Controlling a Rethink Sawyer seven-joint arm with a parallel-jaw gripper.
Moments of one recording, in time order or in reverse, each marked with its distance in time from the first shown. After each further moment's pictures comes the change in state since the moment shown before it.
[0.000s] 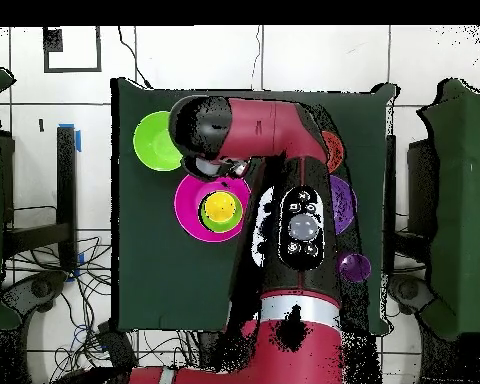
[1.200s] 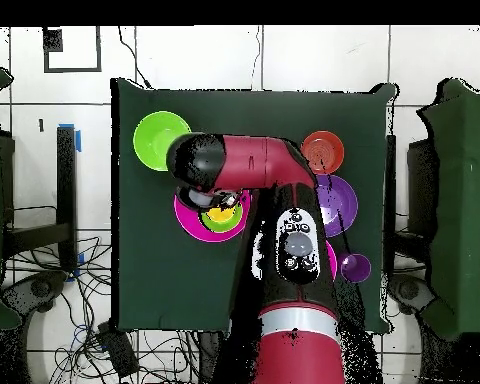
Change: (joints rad) arm -0.013 -0.051 0.039 0.217 0.003 -0.082 0.000
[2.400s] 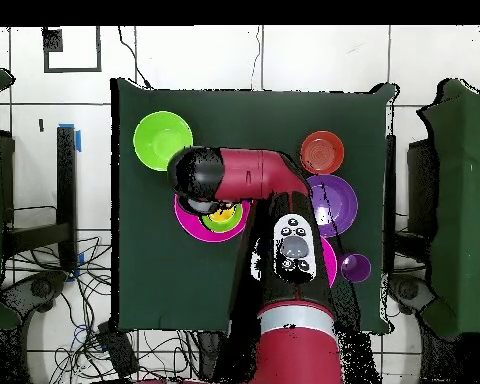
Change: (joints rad) arm 0.000 0.014 0.004 0.061 -0.001 -0.151 0.000
